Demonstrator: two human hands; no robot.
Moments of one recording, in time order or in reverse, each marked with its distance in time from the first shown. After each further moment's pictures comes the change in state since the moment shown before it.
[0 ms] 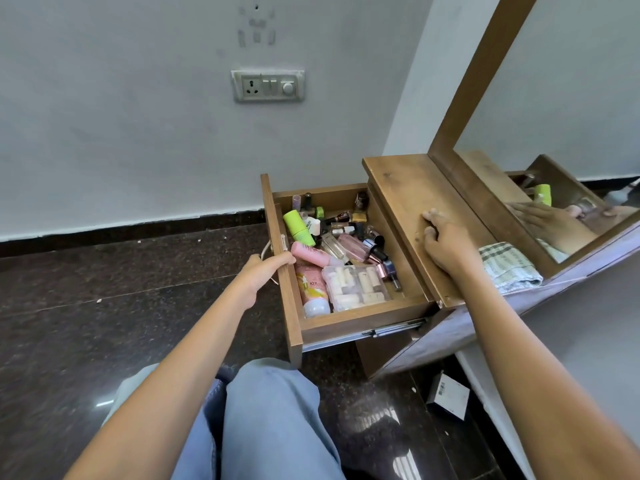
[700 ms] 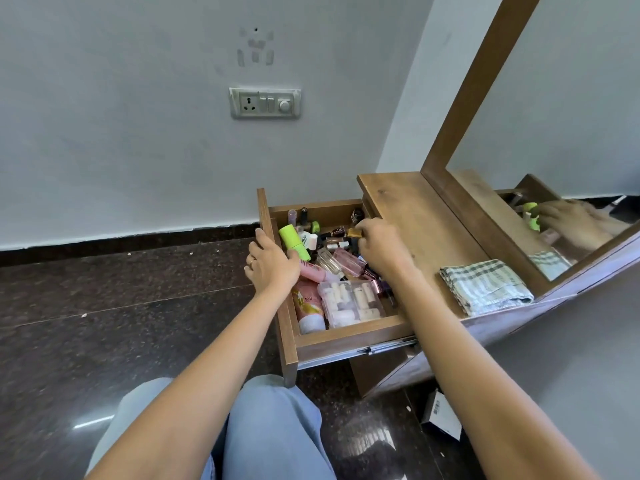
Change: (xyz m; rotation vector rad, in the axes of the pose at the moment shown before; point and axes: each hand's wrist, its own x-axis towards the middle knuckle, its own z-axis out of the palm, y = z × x) left_hand 0.010 0.029 0.044 0.522 0.491 0.306; right_hand 0.014 -0.093 0.043 -0.120 -0.038 -0.193
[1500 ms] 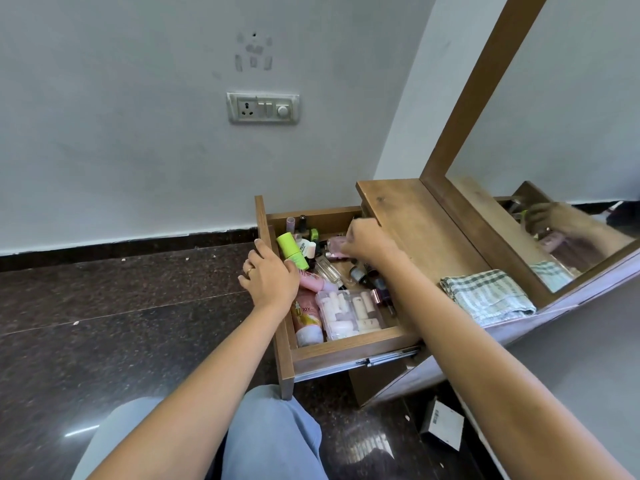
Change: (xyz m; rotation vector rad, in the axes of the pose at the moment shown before) left_hand 0.001 -0.004 0.008 0.125 0.043 0.069; right_hand 0.043 -0.018 0.003 -0.077 -0.212 0.017
